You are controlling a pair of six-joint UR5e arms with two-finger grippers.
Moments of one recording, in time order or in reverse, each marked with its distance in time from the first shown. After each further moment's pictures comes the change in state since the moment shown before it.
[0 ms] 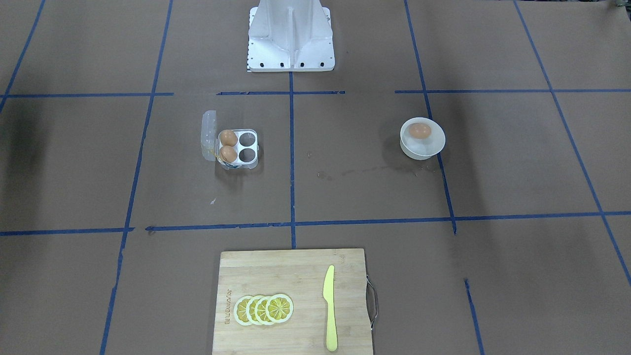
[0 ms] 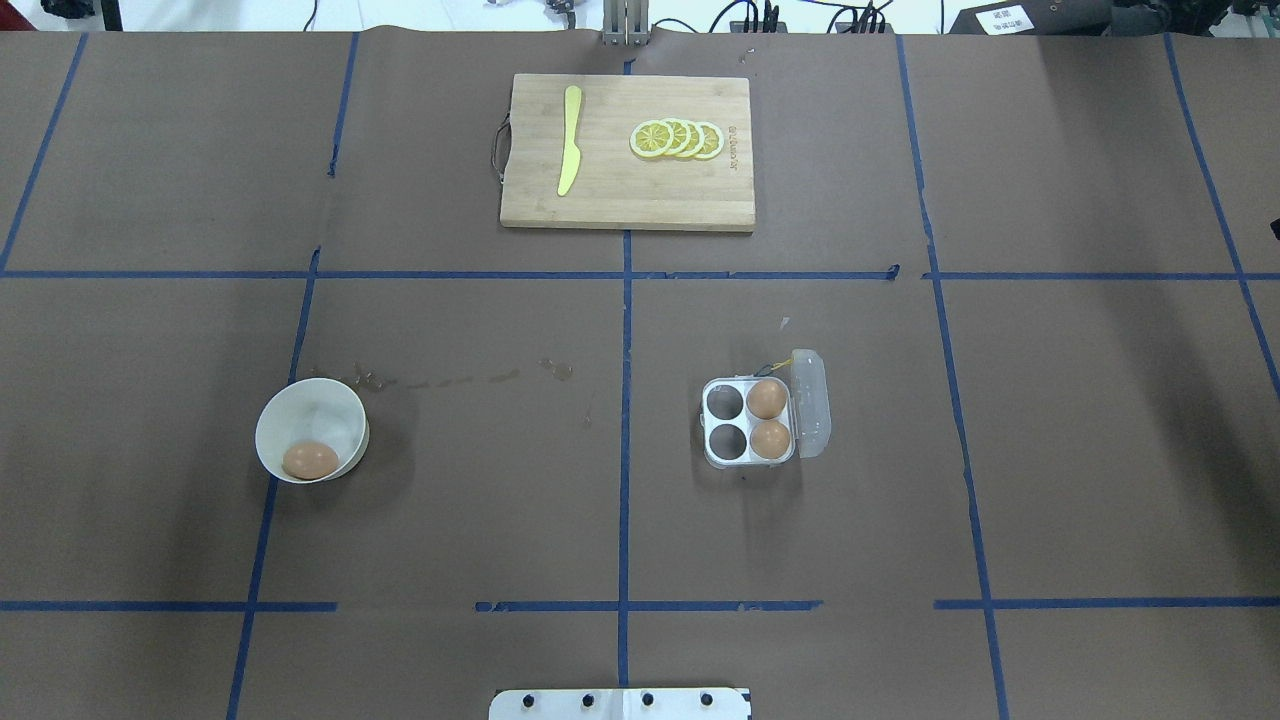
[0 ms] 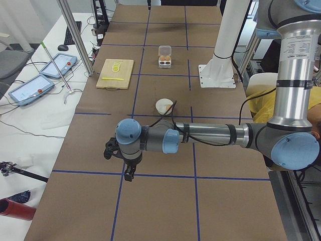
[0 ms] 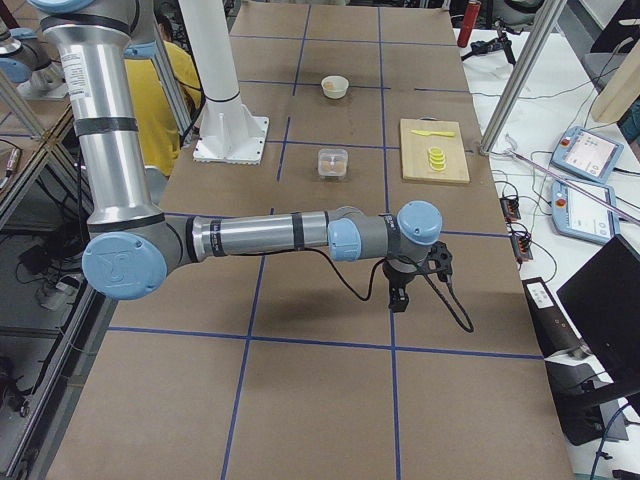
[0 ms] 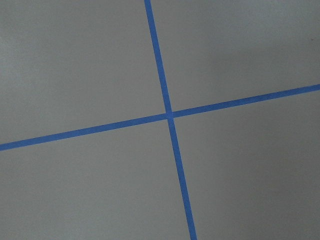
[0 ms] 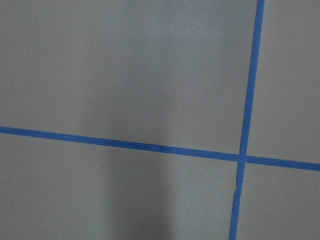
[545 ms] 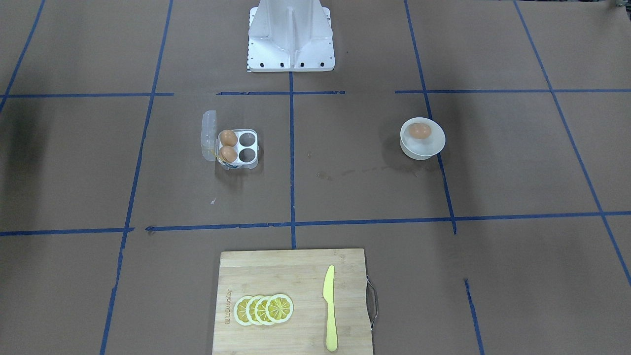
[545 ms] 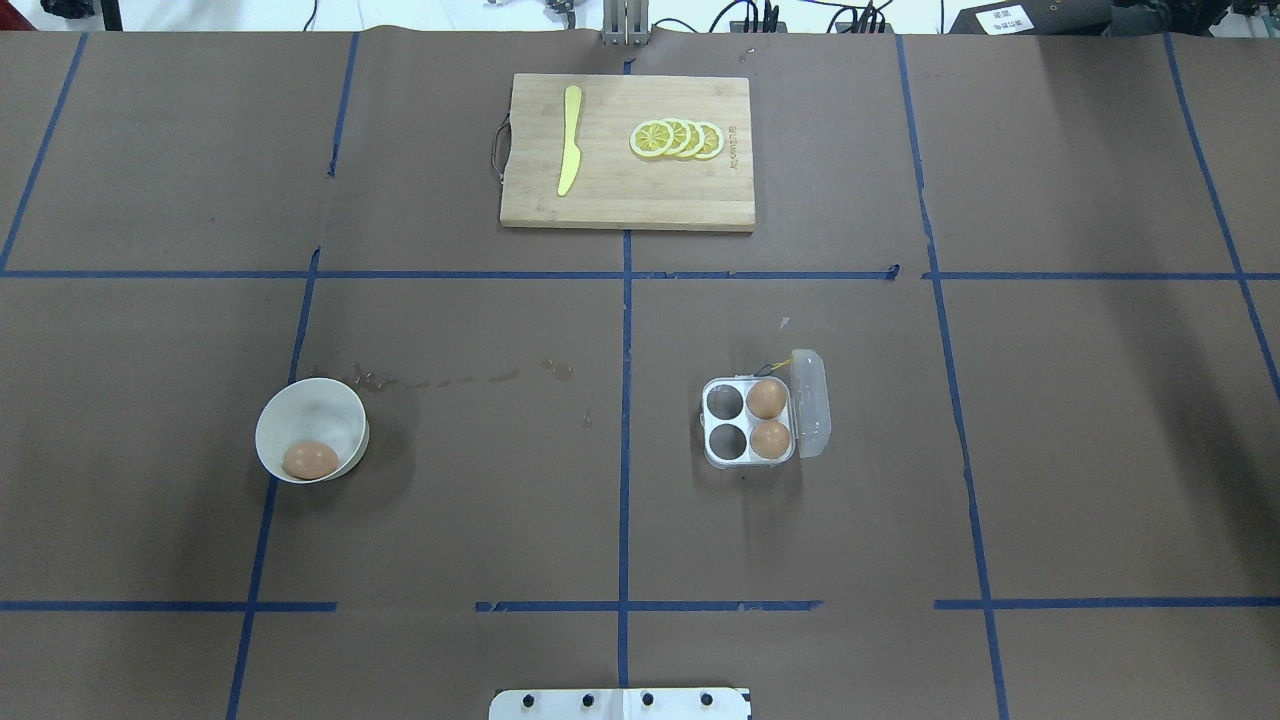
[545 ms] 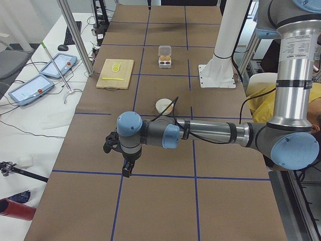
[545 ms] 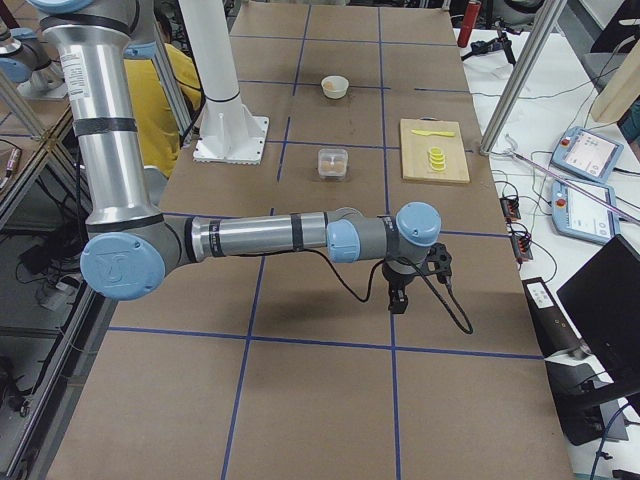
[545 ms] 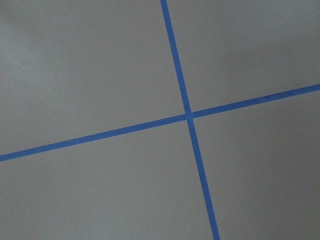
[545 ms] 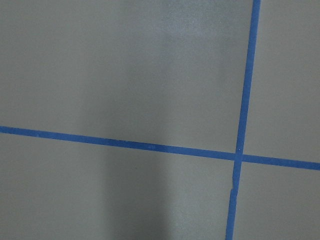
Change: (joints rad) left arm 0.016 0.007 -0.057 -0.002 0.019 0.007; right arm 0.001 -0.006 0.003 0.006 -0.004 0.000
